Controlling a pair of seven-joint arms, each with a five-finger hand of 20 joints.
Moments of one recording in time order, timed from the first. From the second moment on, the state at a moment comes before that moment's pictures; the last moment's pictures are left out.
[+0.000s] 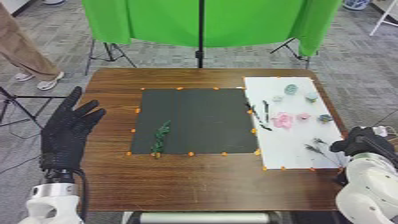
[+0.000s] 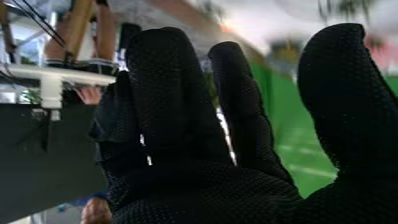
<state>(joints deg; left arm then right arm) 129.3 -58.0 -94.6 -126.5 36.5 13.1 26.5 -114.9 -40.0 87.4 -122.0 -125.4 -6.6 63.0</state>
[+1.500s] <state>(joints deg) 132.0 -57.5 -96.0 -127.3 36.3 14.2 27.3 -70.0 -53.8 37.0 -112.9 -138.9 -6.0 47.4</state>
